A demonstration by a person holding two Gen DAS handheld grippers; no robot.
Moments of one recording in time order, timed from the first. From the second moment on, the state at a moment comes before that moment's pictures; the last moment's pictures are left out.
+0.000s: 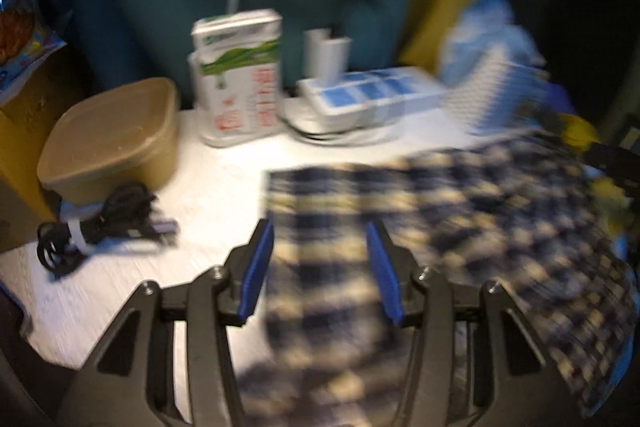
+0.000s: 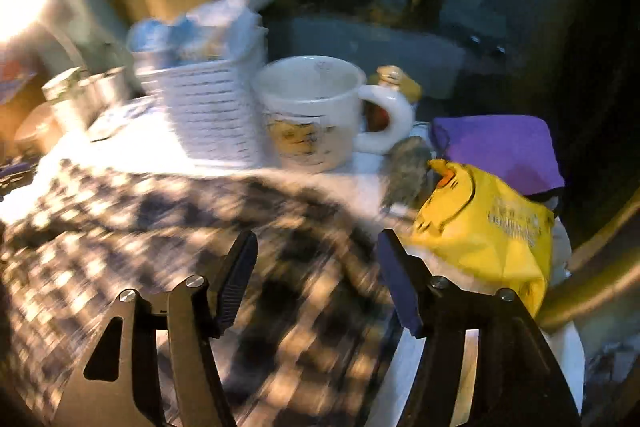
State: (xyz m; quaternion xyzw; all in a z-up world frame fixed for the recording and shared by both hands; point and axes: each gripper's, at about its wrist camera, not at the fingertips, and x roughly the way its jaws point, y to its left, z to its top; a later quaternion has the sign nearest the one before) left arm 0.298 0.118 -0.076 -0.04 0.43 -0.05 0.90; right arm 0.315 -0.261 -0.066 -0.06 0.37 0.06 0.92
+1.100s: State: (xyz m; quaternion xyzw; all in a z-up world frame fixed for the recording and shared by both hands) left arm 0.130 0.049 -0.081 -0.08 0.41 -0.11 0.90; right arm 0.112 -0.217 -0.084 -0.08 0.36 0.08 0.93
